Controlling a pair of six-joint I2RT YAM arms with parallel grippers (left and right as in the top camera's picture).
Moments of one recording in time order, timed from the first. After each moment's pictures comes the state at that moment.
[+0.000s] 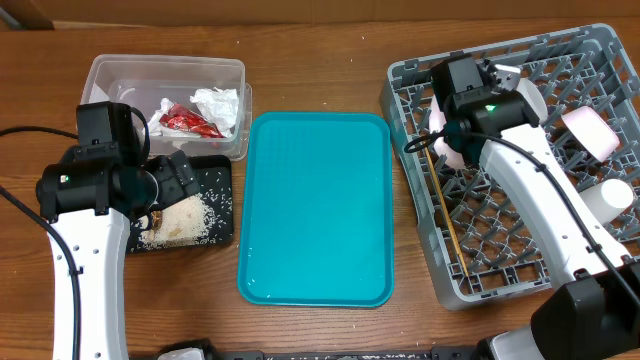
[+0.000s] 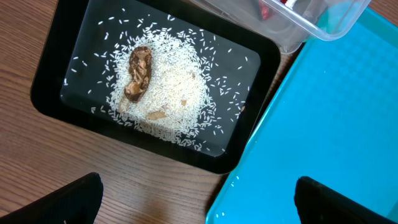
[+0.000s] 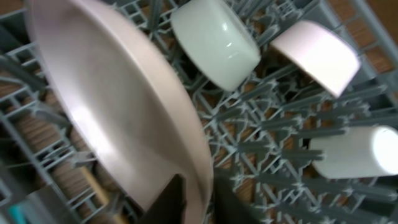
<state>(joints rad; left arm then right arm) 0.15 1.31 1.33 -1.25 -0.02 -0.35 0.28 1.67 1.47 -1.06 0.61 0.56</state>
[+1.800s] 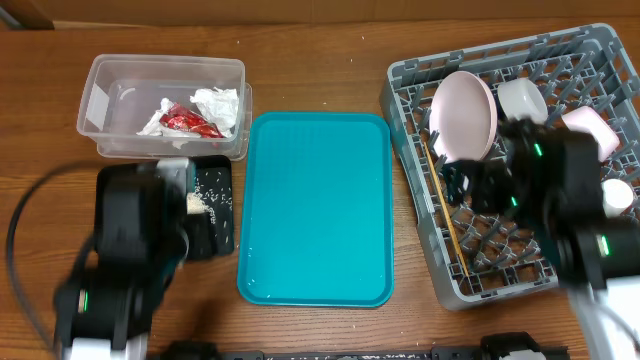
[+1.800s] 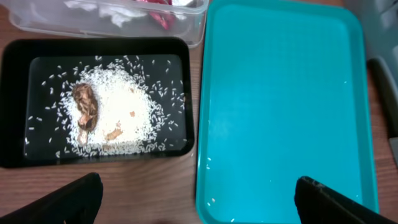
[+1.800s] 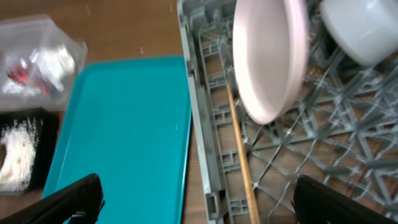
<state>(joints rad) -0.08 0.84 1.09 -1.16 0.03 -0.17 0.11 0.96 1.10 -0.94 -0.17 0.22</state>
